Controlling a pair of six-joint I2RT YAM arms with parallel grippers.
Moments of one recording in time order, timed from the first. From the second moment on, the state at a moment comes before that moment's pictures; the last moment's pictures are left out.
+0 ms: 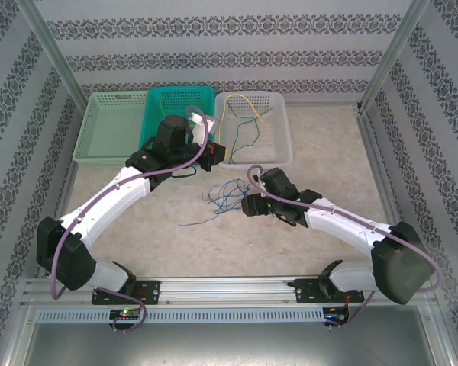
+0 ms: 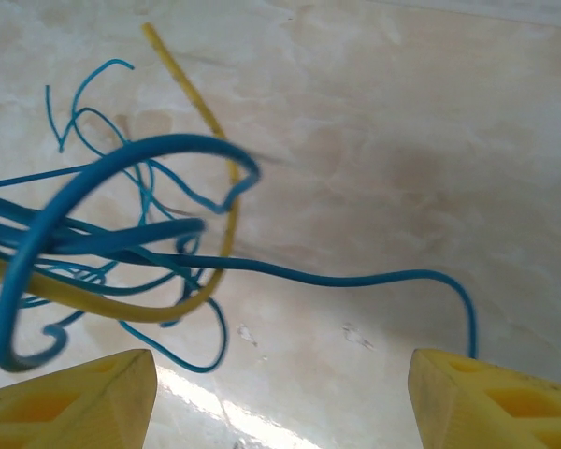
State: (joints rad) left arm -0.52 1.43 1.27 -0.32 0.43 -0.26; right arm 0.67 1.31 0.74 -0.34 -0.06 0.41
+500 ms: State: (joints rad) left arm -0.49 1.43 1.24 -0.17 0.44 -0.44; right arm 0.68 1.48 0.78 -0.26 0.03 0.42
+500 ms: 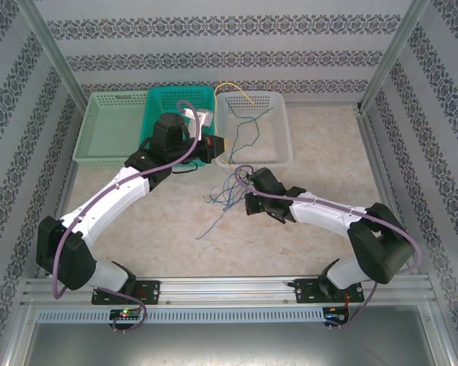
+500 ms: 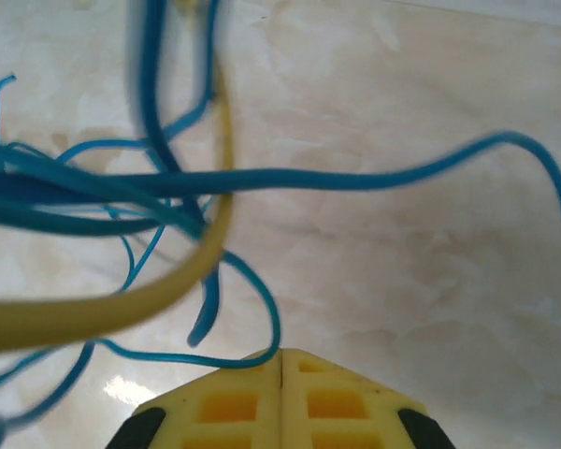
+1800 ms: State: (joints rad) left arm -0.46 1.41 1.08 0.19 0.43 -0.92; right arm 0.66 1.55 0.77 0.27 0.22 0.71
